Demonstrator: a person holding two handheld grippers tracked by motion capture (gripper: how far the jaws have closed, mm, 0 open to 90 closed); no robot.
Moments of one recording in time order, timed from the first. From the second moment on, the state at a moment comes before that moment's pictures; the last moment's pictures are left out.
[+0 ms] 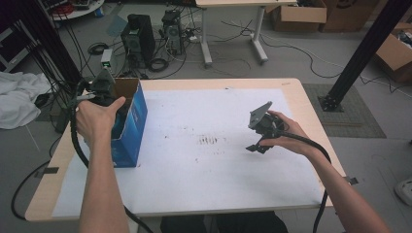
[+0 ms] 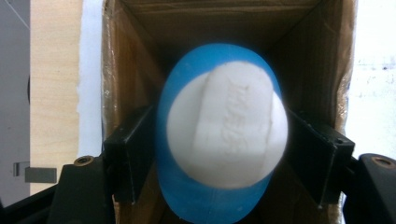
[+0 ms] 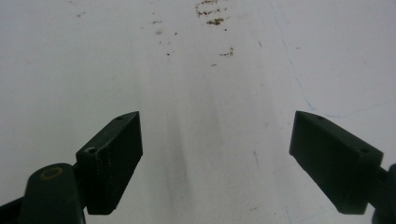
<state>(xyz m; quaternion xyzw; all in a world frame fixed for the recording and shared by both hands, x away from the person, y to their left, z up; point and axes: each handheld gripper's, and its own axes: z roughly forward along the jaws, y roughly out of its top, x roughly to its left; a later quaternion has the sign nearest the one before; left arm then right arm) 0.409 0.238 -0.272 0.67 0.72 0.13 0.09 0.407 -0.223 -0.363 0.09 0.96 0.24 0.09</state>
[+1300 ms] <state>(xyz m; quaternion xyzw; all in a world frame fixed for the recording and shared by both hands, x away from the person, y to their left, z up) 0.403 0.223 -0.222 0.68 0.70 0.17 0.11 0.406 -0.223 -0.363 0.09 0.97 0.23 0.09</state>
